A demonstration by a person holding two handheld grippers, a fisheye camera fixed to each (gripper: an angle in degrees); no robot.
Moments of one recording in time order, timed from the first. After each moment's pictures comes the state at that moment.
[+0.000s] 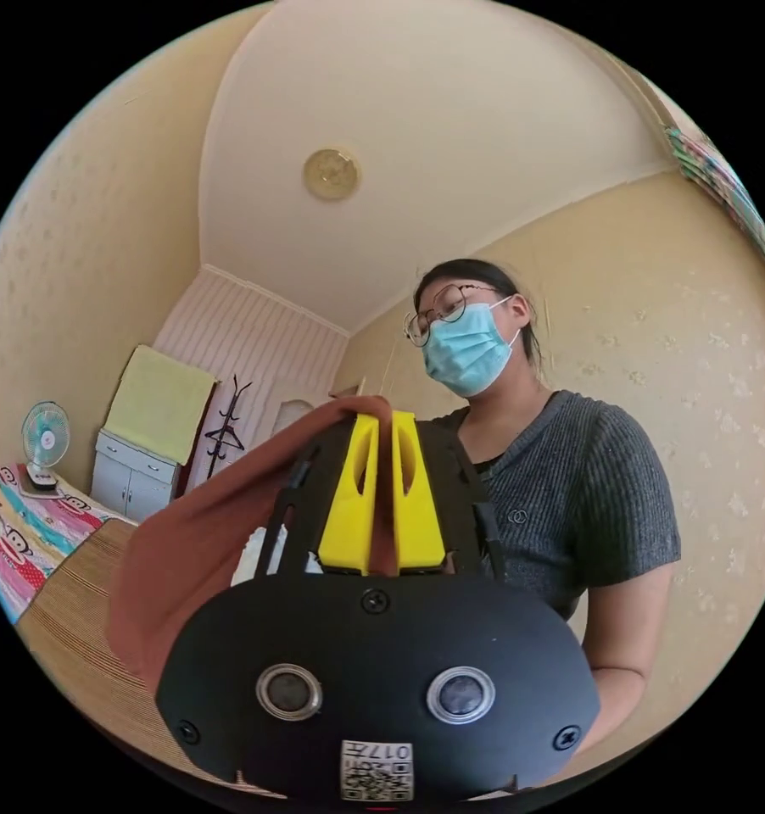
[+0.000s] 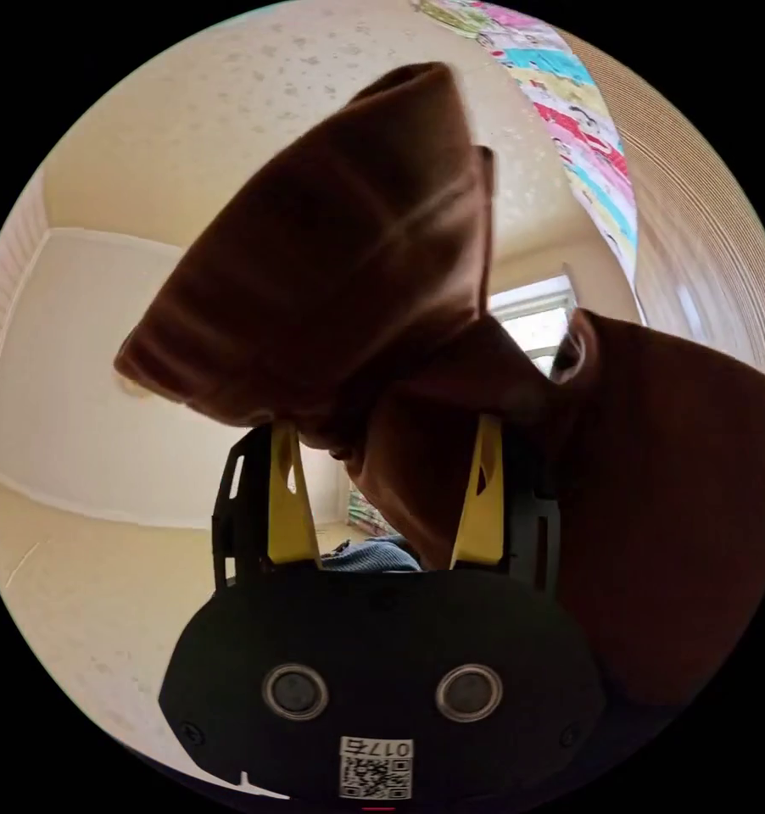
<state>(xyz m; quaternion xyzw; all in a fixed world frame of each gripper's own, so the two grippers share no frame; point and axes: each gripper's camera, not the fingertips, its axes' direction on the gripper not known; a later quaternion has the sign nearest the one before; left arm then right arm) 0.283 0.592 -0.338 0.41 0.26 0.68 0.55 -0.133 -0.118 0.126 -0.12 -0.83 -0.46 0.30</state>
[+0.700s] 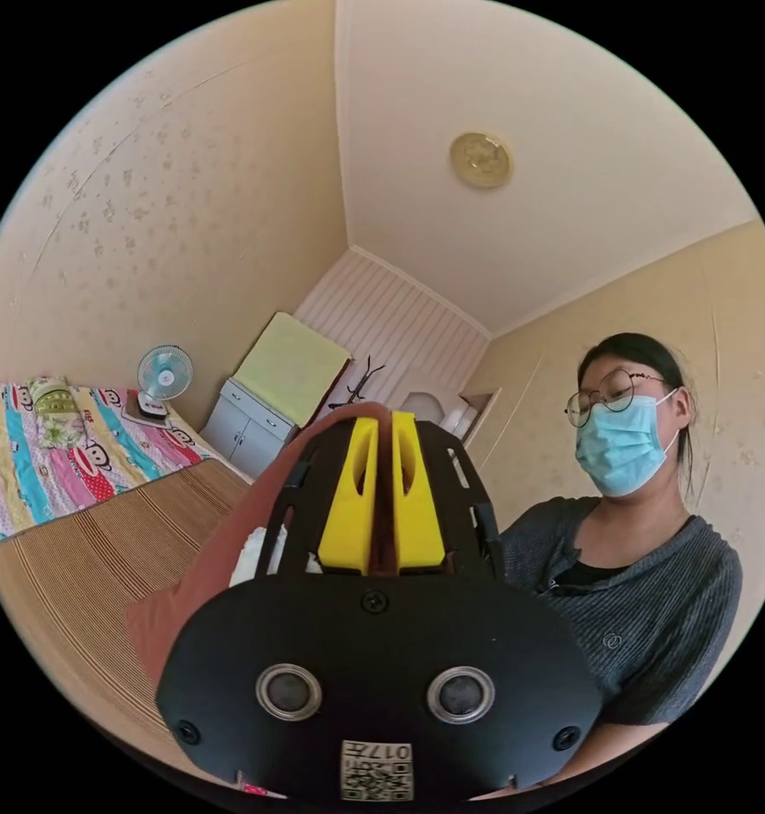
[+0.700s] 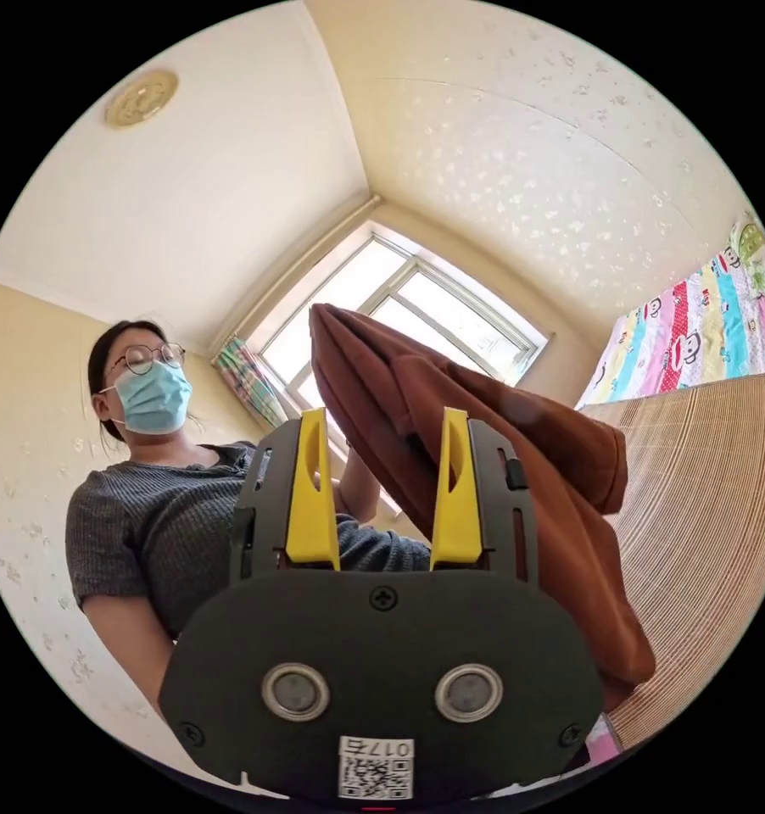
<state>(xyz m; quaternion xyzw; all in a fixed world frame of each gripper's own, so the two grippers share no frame) 0.362 0.591 -0.303 0.53 0.17 0.51 0.66 -0.130 -0.051 0.047 0.12 -0.59 -0.72 0.35</state>
